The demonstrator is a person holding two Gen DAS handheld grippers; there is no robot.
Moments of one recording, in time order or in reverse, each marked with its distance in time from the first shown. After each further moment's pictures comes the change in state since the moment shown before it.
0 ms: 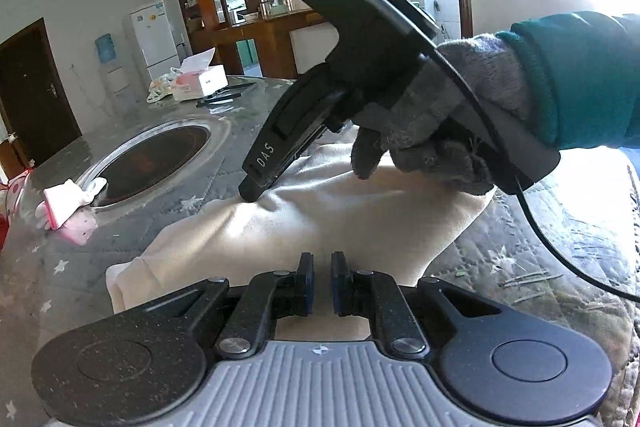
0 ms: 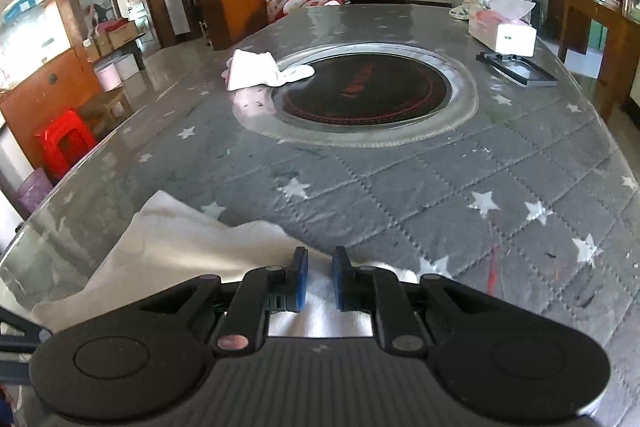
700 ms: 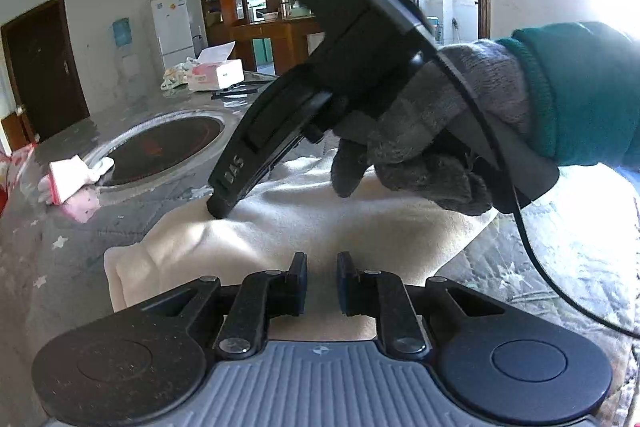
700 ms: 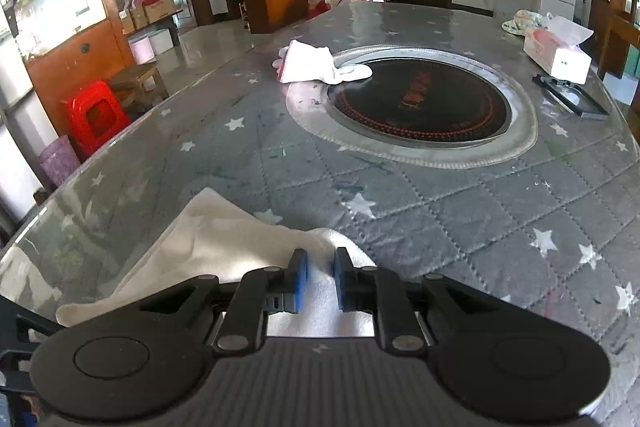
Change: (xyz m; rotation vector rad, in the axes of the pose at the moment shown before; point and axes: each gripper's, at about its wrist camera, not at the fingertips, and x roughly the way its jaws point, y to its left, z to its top) left arm -0.004 0.012 -0.005 -0.105 -0.015 -0.003; right arm 0.011 0.034 0.014 -0.100 0.023 0.079
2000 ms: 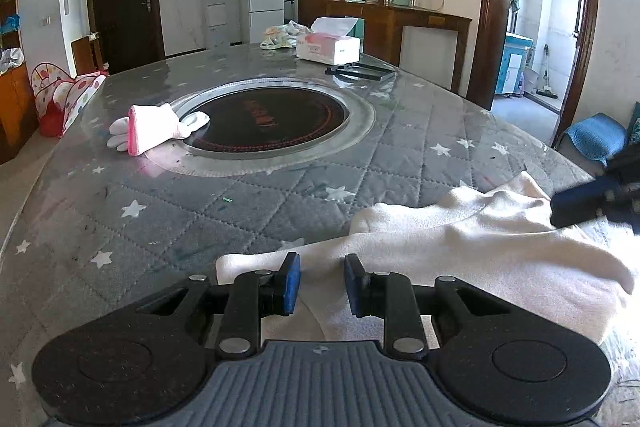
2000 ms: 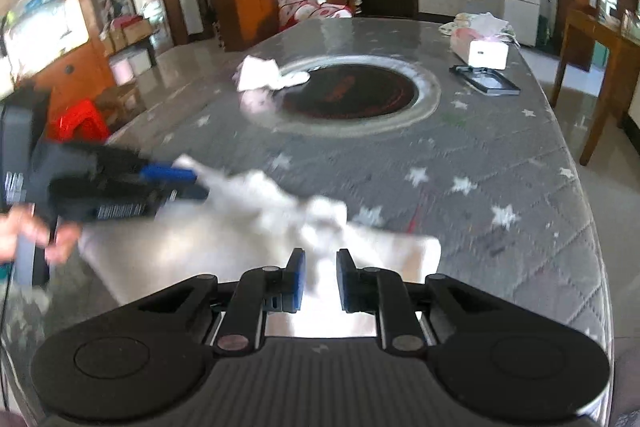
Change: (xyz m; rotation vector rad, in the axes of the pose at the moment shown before) left arm 0.031 0.090 0.019 -0.243 0.063 0.173; right arm -0.099 -0.045 -0.061 0.023 -0.037 -0.076
